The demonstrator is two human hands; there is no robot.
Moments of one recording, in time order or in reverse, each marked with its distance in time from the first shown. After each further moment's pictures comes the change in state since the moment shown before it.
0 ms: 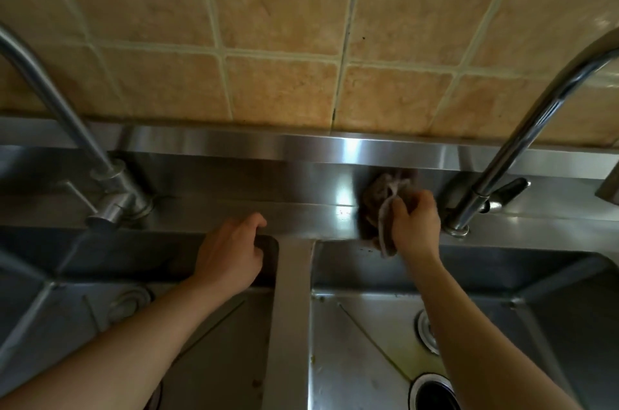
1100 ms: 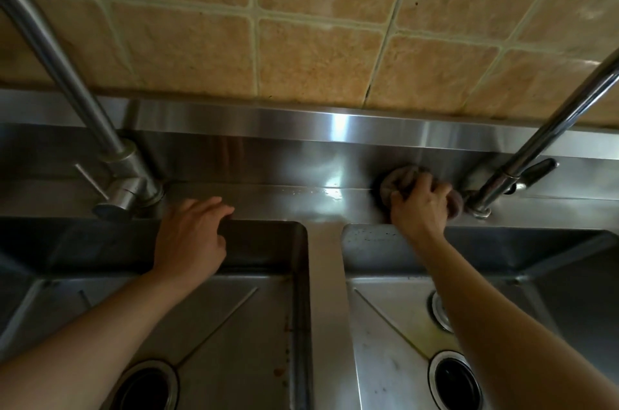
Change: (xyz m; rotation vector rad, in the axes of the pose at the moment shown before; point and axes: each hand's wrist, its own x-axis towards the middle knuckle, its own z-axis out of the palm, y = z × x) left_hand 0.009 -0.088 -0.015 0.202 0.053 0.042; right_hand -0.011 -0.009 0.043 -0.479 -0.029 0.038
